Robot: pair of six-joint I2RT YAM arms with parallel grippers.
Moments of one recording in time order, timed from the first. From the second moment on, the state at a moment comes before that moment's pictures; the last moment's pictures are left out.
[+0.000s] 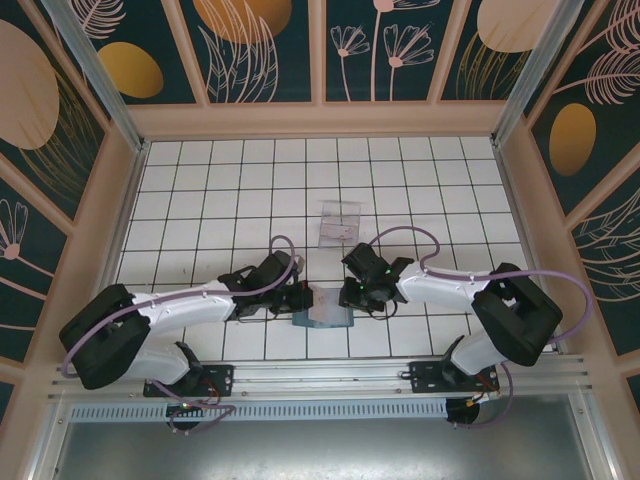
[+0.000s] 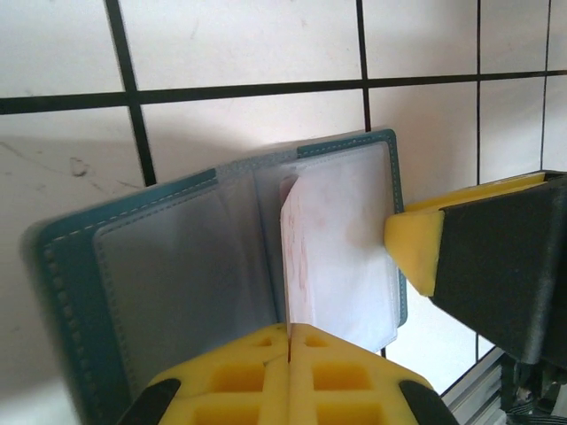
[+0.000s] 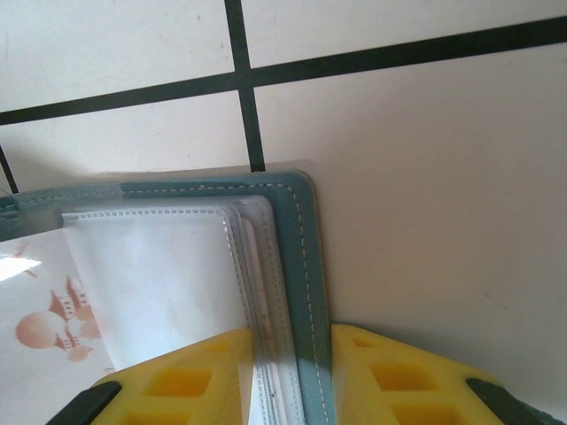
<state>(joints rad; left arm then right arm) -0.90 1.36 0.59 -0.13 0.20 -0.93 0.87 1.47 0.69 -0.41 -0.15 0.97</state>
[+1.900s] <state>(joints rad) -0.72 1.88 1.60 -0.74 0.14 0.84 0.69 1.07 0.80 -0.70 0.07 0.89</state>
